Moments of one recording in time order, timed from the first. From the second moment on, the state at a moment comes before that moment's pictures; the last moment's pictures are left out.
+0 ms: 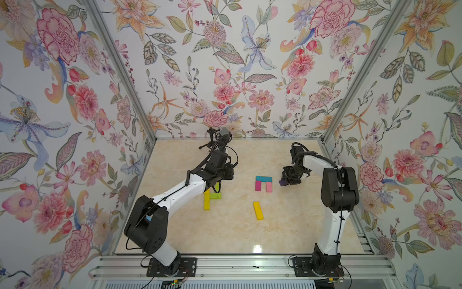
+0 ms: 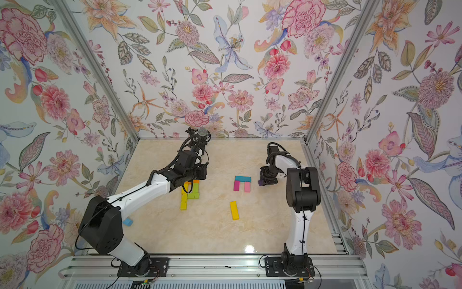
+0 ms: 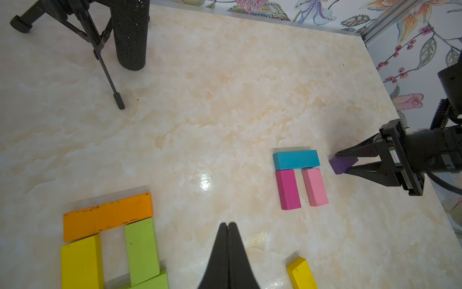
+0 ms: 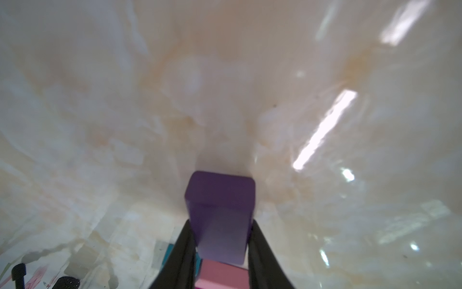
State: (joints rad) left arm -0.57 1.60 1.17 -0.30 -0.02 -0.45; right arm 0.09 2.04 1.44 -0.87 -0.20 1.38
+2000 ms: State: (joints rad) left arm -0.56 1.43 1.08 -0.33 0.02 -0.41; right arm 0.57 1.54 1.14 -0.96 0.01 -0.36
